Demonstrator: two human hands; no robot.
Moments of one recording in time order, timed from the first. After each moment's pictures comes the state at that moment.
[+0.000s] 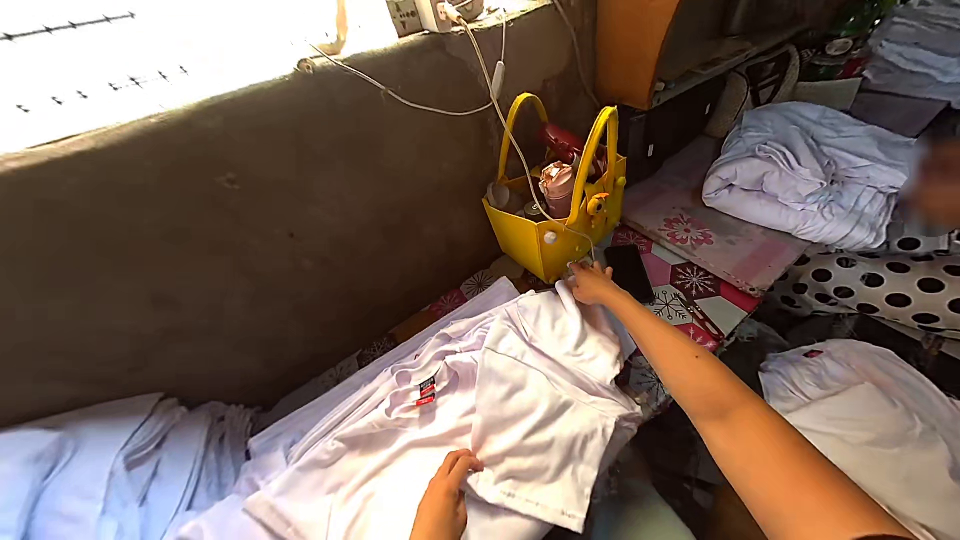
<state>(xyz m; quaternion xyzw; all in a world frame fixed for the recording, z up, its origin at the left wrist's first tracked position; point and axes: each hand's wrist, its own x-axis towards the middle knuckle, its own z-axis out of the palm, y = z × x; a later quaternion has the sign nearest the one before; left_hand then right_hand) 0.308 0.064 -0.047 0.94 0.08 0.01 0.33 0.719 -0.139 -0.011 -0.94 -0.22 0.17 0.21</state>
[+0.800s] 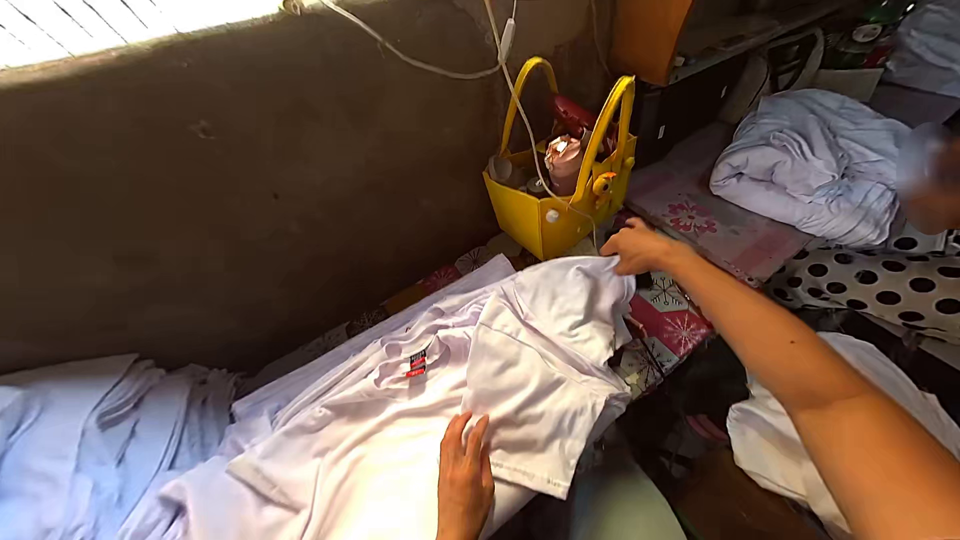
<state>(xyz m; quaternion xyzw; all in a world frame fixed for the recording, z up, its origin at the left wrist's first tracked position) 0.311 0.003 -0.086 0.94 0.10 0.24 0.23 0.734 -0.208 0.064 -0.88 -0.45 0.15 0.03</state>
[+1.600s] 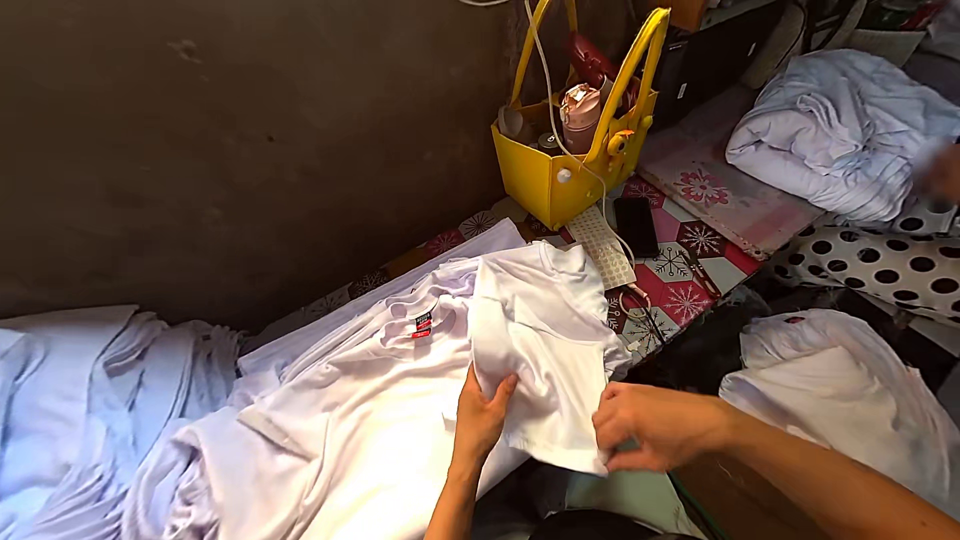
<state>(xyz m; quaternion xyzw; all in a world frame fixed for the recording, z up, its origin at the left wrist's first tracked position) 0.350 -0.012 -0.019 0.74 0.26 0.14 0.61 0.476 -0.246 0.040 -0.64 -0.67 0.20 0.32</state>
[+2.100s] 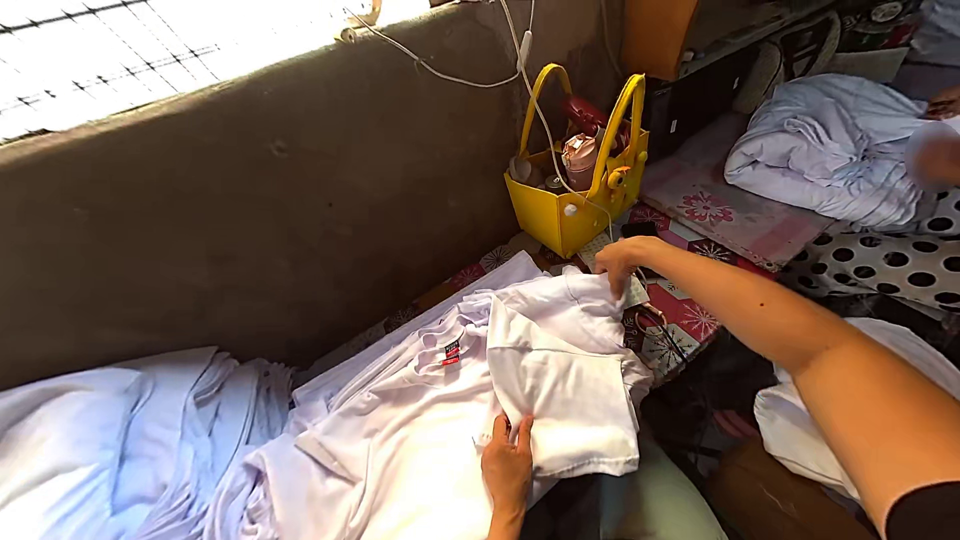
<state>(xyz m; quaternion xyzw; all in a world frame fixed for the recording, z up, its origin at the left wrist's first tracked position) 0.317 -0.020 -0.086 0.86 0.33 0.21 0.33 0.682 -0.142 0.084 -0.84 -0.43 0.32 -0.10</state>
